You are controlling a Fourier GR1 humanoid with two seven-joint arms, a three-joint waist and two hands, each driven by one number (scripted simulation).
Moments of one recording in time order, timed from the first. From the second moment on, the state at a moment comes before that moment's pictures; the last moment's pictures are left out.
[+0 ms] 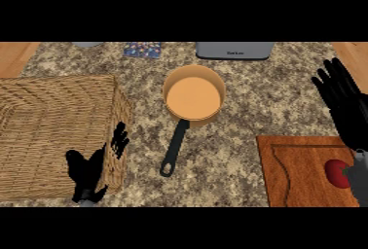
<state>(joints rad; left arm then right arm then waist) 0.04 0.25 -0.35 -1.56 0.29 0.24 0.16 -0.22 -0.41 -0.04 -1.59 -0.43 -0.04 0.15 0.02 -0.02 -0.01</state>
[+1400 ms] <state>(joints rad) -0.13 0.31 -0.21 -1.65 0.28 0.29 0.24 0.08 -1.08 -0.31 -1.54 0.01 0.53 -0.73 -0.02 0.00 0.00</state>
